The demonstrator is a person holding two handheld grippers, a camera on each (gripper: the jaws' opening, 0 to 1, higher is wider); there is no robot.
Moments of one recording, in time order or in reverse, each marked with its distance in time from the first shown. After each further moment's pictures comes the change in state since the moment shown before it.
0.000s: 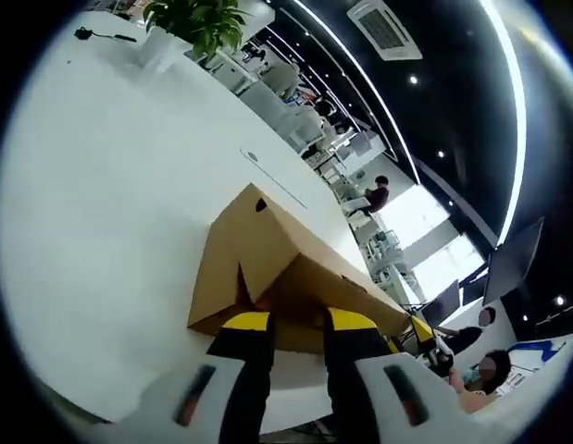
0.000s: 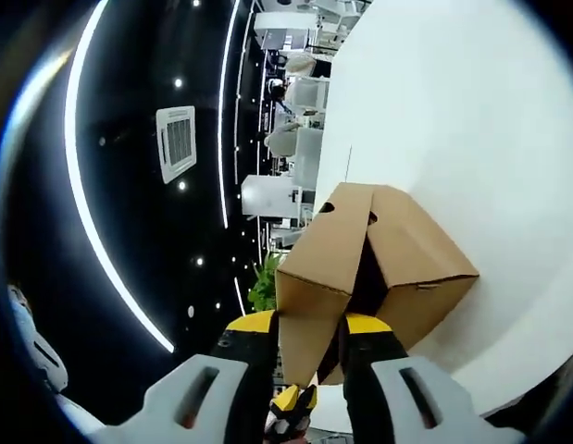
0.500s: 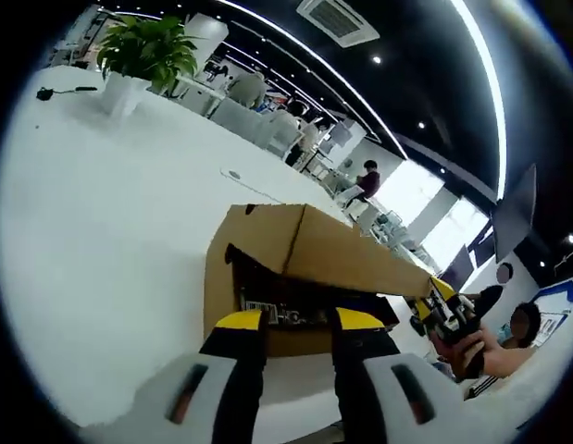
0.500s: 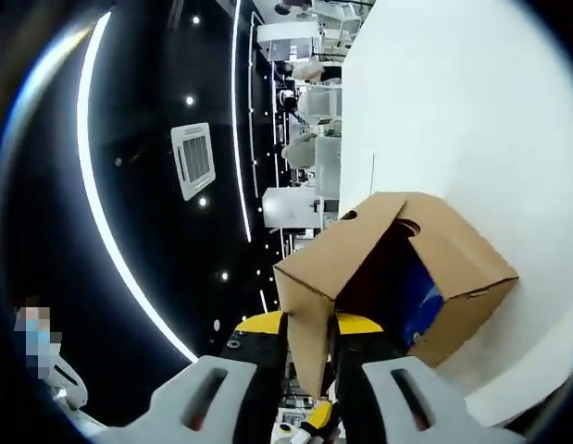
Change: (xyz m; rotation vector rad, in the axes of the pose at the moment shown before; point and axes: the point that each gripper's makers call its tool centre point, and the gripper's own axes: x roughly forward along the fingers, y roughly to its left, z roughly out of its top) left arm -0.009 0.006 0.009 0.262 -0.010 0.020; right arm 0.011 0.027 0.017 0.037 -0.053 0.124
